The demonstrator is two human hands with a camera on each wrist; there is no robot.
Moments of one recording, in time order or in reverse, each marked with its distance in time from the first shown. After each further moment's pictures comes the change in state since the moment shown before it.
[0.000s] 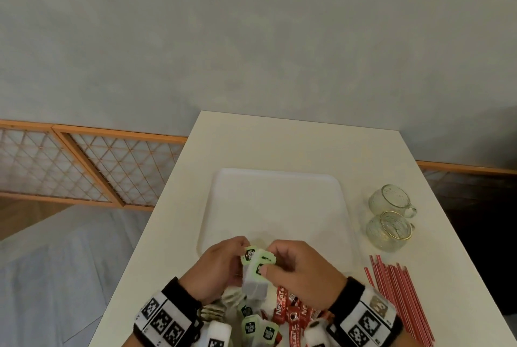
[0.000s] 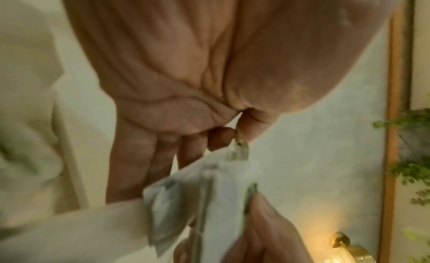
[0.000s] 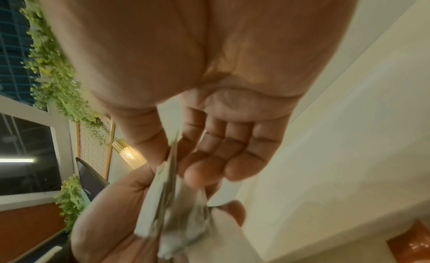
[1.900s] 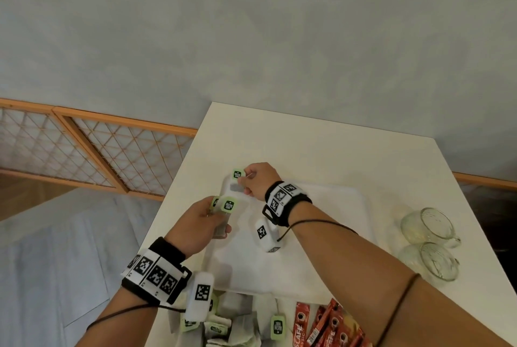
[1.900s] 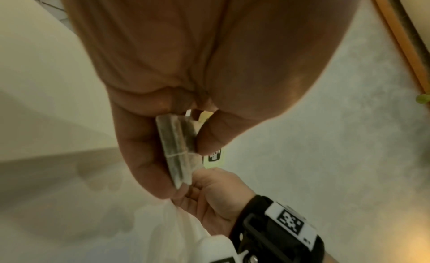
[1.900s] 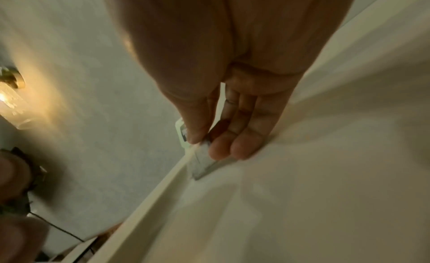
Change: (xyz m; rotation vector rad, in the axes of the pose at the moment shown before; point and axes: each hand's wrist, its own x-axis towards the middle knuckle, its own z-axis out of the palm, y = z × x) left_hand 0.088 0.047 -0.102 0.320 0.327 0.134; right_hand 0.293 0.044 -0.016 -0.129 0.219 0.255
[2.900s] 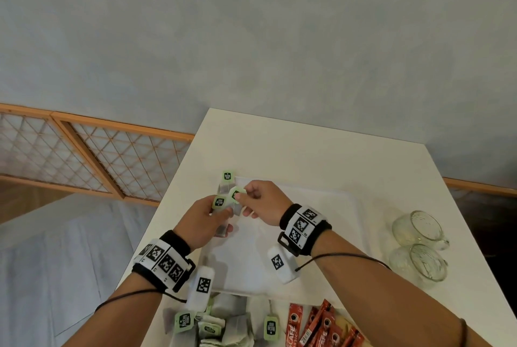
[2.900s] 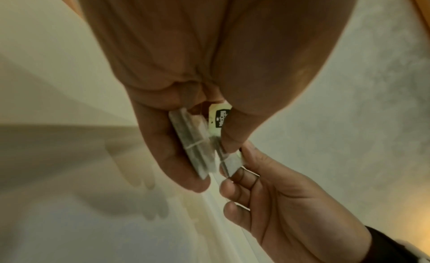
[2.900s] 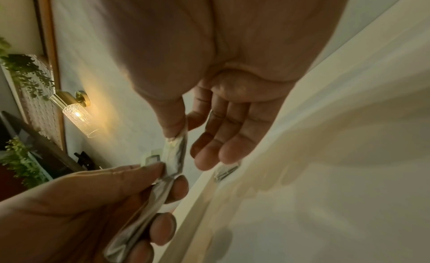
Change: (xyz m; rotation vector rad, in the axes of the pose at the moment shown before) left_hand 0.018 -0.004 0.009 0.074 0.006 0.084; right_hand -0.074 -0.004 -0.021 0.141 -0.168 -0.123
